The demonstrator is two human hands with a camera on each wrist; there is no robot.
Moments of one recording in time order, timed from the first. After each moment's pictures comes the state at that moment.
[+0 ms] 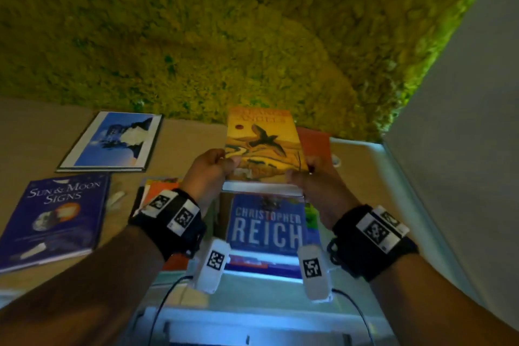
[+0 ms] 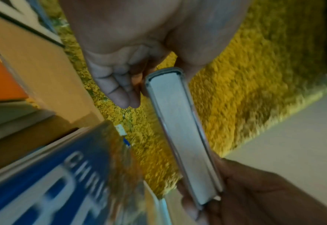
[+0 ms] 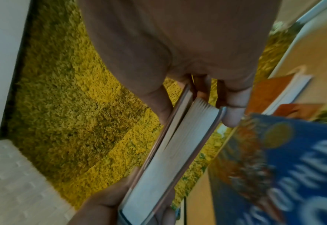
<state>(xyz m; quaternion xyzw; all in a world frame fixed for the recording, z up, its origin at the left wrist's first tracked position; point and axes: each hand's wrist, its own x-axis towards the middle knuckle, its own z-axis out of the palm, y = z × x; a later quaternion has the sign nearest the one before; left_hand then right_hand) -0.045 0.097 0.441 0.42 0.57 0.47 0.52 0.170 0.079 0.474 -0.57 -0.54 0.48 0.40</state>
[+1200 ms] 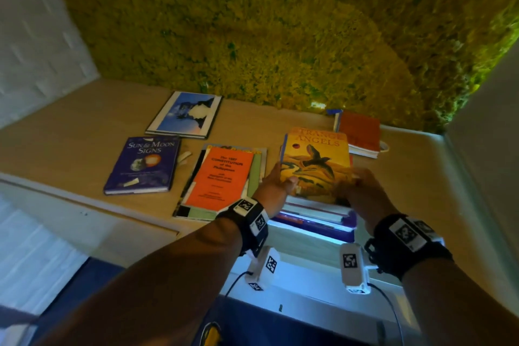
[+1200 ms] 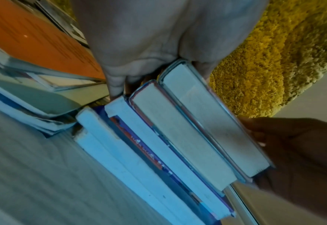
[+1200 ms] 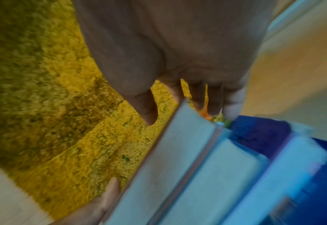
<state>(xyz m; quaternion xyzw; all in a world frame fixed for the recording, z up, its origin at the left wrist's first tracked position) 0.003 0.017 0.375 0.52 0.63 0.32 0.49 0.215 0.043 0.405 -0.58 -0.61 0.41 0.34</state>
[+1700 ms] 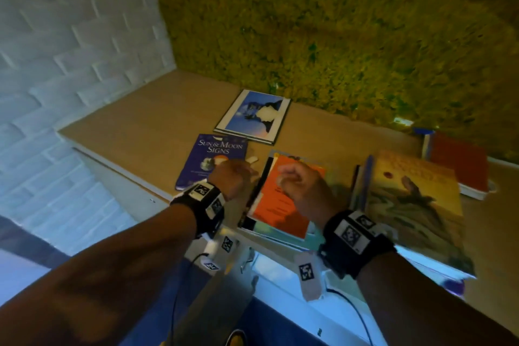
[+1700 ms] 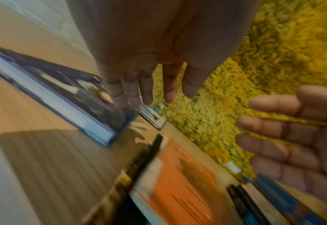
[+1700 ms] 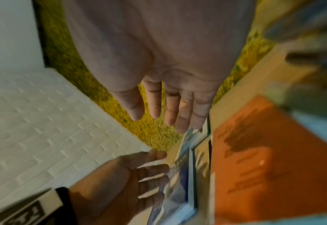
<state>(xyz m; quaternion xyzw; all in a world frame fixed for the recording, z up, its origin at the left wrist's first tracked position) -0.237 -0.006 0.382 0.45 0.76 0.34 0.32 -0.039 0.034 0.408 -0.41 -0.72 0.51 0.24</state>
